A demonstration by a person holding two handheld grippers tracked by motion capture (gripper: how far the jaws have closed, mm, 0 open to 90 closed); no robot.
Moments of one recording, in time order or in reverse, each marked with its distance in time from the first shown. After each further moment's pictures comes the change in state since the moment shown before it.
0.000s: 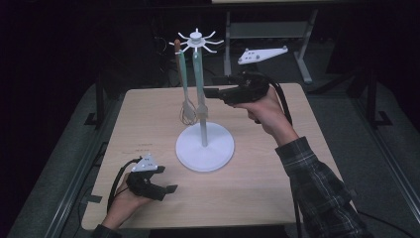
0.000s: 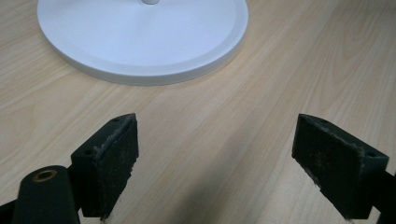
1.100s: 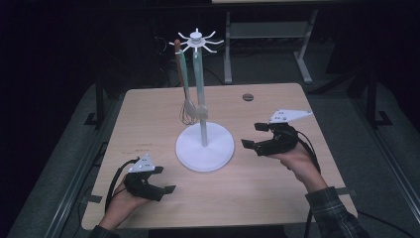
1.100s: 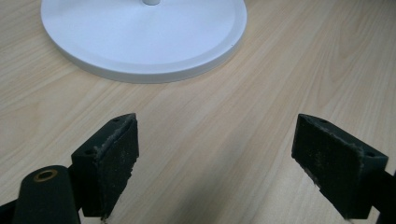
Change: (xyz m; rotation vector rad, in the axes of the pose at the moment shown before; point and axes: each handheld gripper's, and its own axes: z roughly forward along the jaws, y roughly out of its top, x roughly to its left) left arm 0.002 -0.003 -0.004 -0.017 -0.009 0.005; right arm -0.007 -0.153 -0.048 0.167 -0.207 0.090
